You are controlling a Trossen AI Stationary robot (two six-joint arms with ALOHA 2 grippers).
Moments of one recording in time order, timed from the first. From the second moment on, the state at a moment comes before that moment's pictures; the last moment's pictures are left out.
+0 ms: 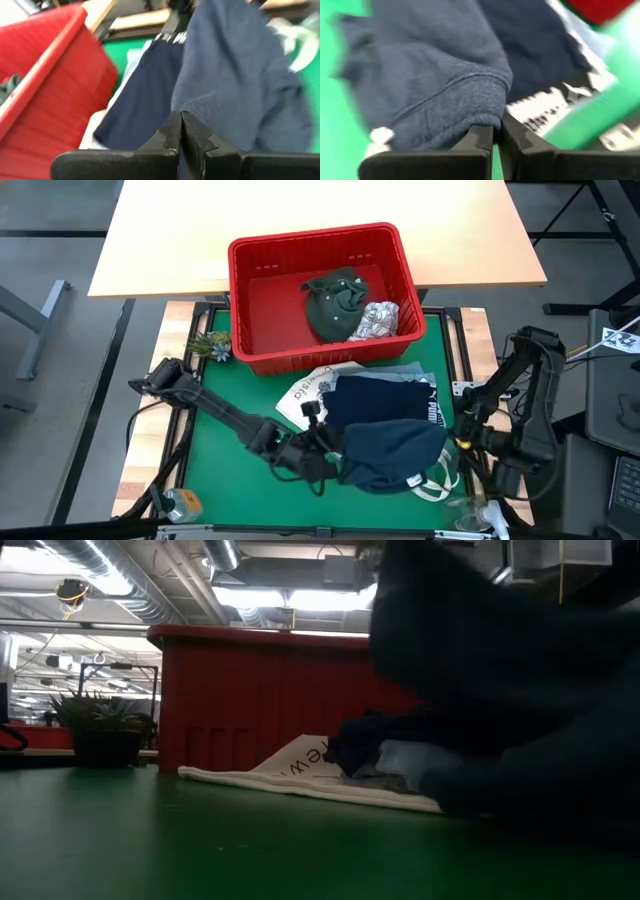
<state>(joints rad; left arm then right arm) -0.47 1.92 1.64 -0.51 -0.82 -0.29 1.26 1.25 1.03 -1.50 0.56 1.80</state>
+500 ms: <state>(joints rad) -0.27 1.97 1.64 -0.59 -0.80 -0.29 1.06 1.25 0.84 -1.57 0.50 1.85</state>
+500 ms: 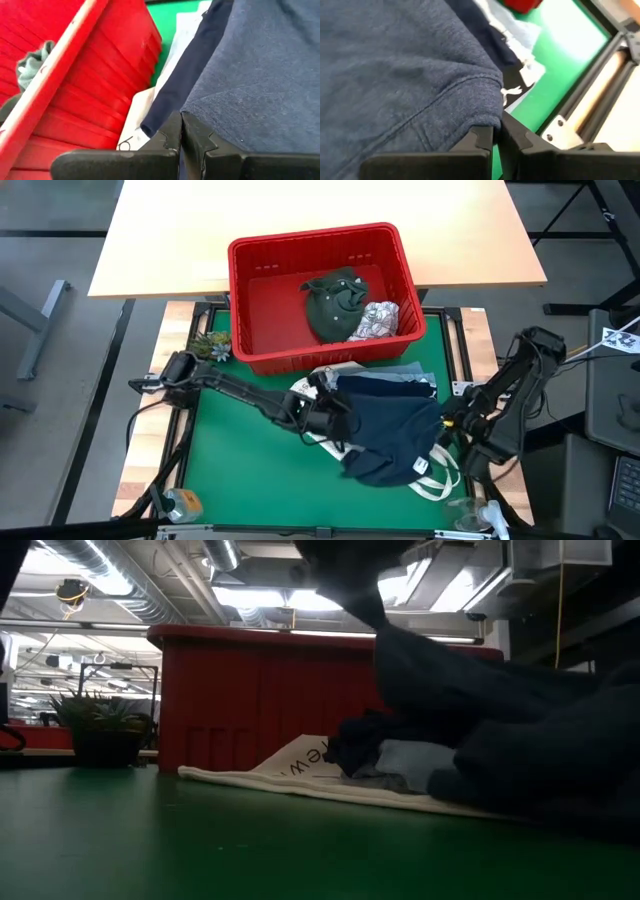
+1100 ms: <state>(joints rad) -0.16 2.04 1.64 -0.62 -0.70 -0.29 0.88 1.25 0.76 -1.56 0.51 1.80</state>
